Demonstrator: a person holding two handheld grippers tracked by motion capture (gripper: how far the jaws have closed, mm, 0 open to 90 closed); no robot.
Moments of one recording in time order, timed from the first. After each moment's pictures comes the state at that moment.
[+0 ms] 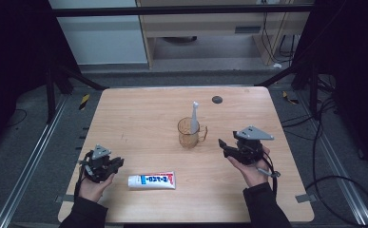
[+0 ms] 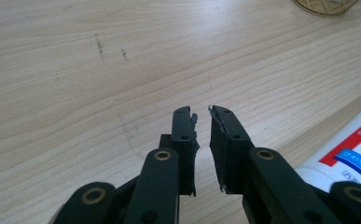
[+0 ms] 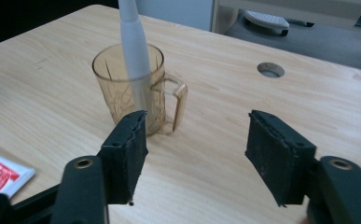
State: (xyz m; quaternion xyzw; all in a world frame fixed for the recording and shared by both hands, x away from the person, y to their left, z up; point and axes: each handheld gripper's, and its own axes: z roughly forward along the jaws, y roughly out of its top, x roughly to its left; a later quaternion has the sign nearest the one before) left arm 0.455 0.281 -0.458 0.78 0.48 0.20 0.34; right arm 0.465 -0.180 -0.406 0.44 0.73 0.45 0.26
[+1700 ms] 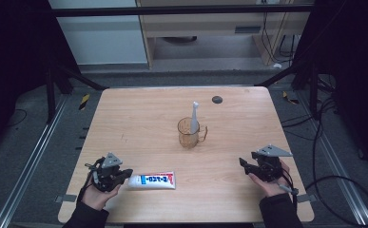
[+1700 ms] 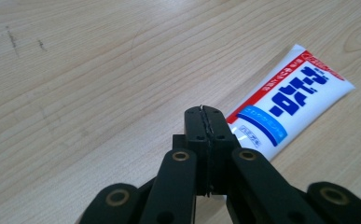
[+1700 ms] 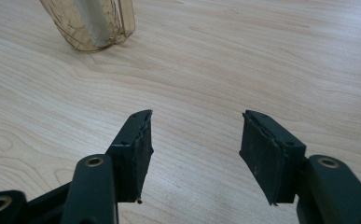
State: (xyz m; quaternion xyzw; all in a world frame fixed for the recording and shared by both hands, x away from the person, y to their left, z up) left arm 0.436 0.253 -0.454 0.84 0.41 0.15 0.33; right arm 0.445 -0.238 -0.460 0.49 0.75 0.39 0.23
